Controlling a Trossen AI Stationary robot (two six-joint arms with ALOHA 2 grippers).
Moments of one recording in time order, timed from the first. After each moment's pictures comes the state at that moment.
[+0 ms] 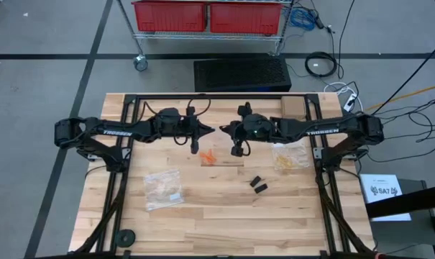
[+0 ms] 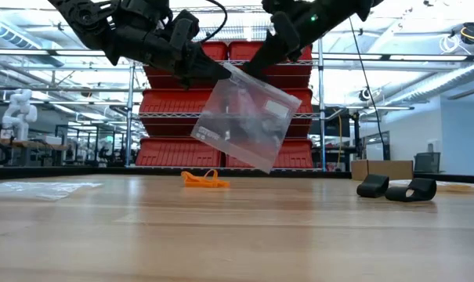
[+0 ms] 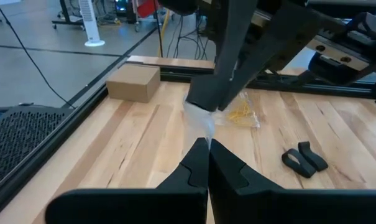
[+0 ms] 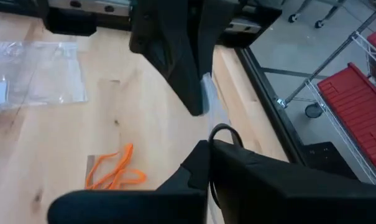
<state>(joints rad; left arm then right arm) 0.29 1.35 0.67 0.47 0.19 0.03 -0.09 1.49 1.07 -0.08 0.23 -0.18</state>
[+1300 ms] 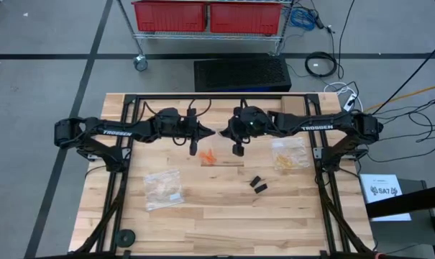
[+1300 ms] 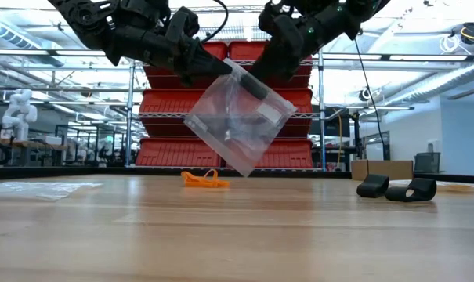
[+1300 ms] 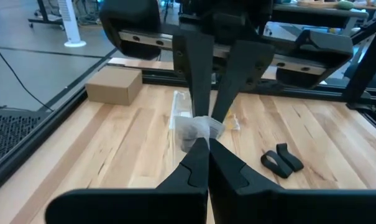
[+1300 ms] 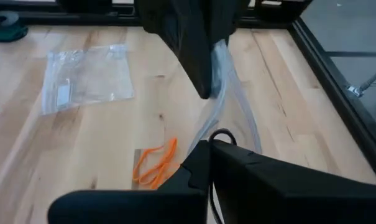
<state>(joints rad) 0.29 1.35 0.67 0.48 0.26 0.00 -0.19 1.54 1.07 -0.08 -0.08 -0.10</state>
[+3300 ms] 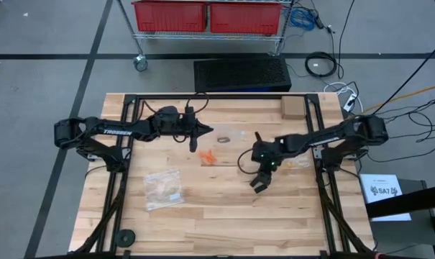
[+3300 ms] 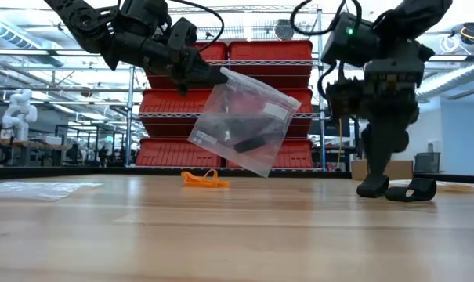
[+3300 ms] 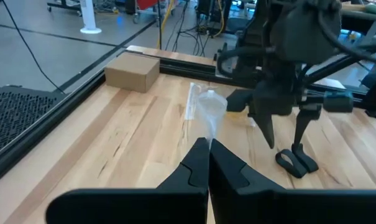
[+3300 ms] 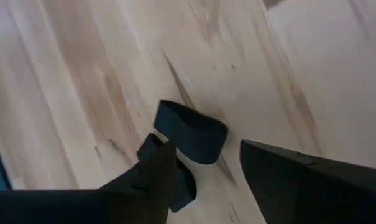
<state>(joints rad) 0.33 1.35 0.65 0.47 0.24 -0.05 -0.01 1.45 0.70 -0.41 -0.32 0.54</state>
